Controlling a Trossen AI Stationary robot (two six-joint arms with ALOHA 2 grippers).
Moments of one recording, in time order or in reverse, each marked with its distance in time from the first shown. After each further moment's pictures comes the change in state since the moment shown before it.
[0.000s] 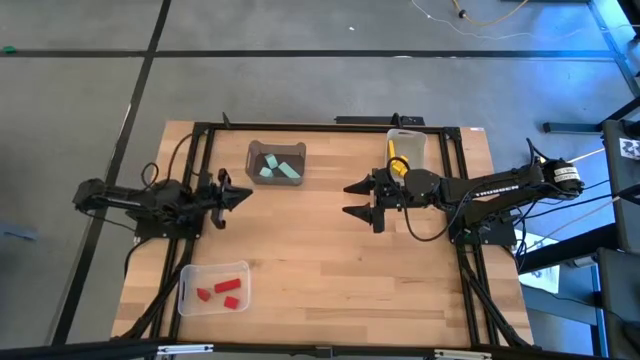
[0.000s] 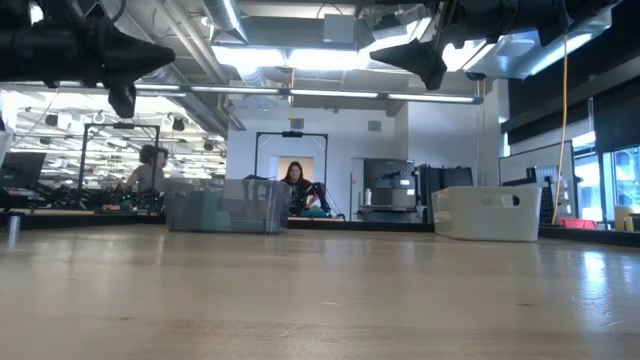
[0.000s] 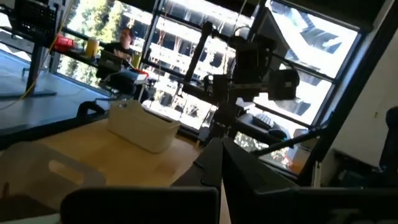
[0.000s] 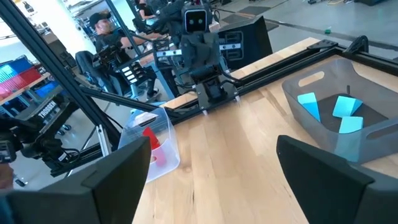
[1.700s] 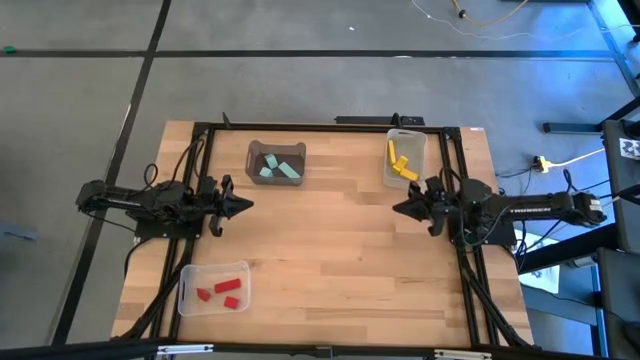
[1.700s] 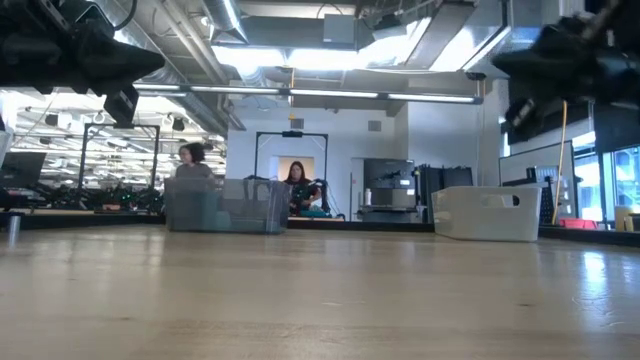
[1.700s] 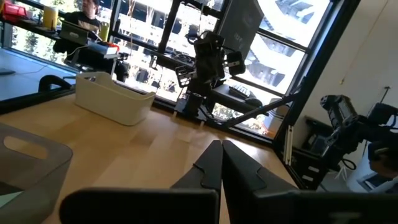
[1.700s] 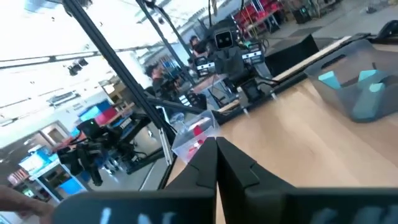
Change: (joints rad) left arm 0.000 -0.069 0.000 -0.173 0.163 -0.015; right arm -0.121 -0.720 -0.609 0.126 -0.255 0.166
